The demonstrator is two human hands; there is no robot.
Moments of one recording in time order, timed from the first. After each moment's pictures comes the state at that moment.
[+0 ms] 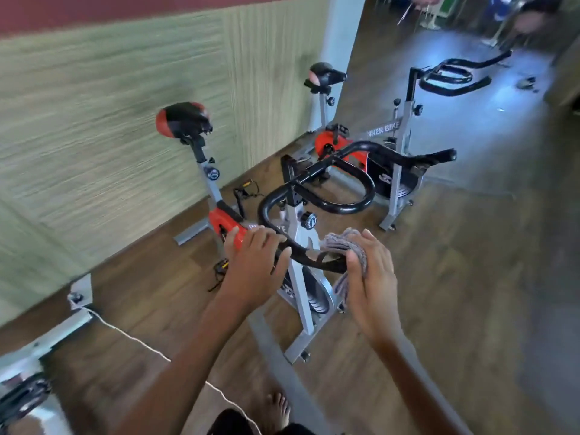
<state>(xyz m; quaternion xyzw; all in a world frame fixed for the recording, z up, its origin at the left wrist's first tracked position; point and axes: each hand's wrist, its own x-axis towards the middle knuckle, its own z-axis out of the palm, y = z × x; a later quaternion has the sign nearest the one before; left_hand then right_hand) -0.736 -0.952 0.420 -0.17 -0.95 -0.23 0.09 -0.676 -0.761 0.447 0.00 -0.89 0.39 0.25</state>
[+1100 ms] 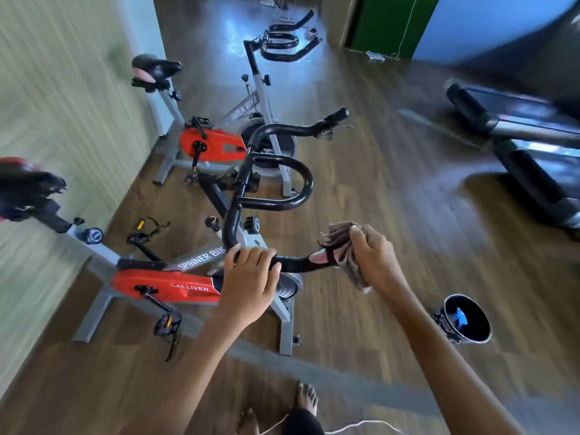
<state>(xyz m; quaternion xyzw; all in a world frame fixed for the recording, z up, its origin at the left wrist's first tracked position) -0.838 -0.988 0.363 -0.47 -0.85 -0.23 0.10 -0.696 -0.820 0.453 -0.39 -0.80 0.38 0.26</state>
